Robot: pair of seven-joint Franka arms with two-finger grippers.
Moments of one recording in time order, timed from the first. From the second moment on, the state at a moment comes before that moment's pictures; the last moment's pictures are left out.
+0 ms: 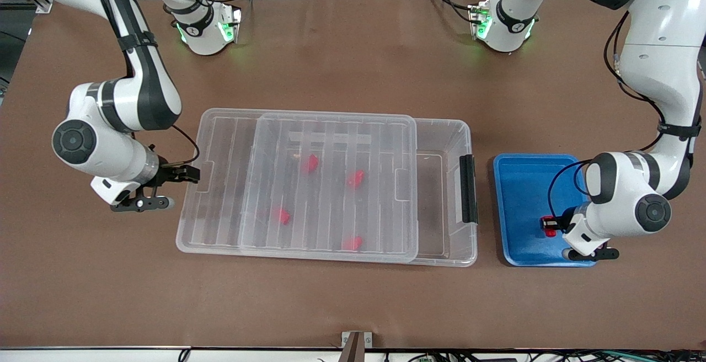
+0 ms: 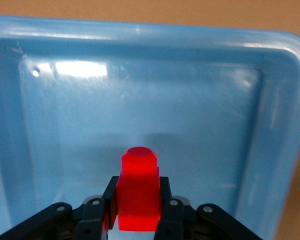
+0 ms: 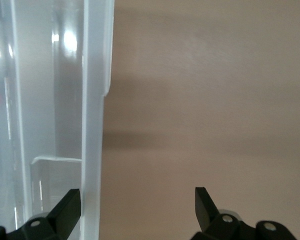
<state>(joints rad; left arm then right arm) 0.22 0.74 -0.27 -1.48 0.15 2.03 -0.08 0.21 0.31 -0.12 -1.84 0.00 2.02 0.04</state>
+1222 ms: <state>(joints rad) 0.11 0.53 -0.63 -1.46 0.10 1.67 -0.62 0.16 0.18 -0.25 -1.46 -0.01 1.60 0.03</state>
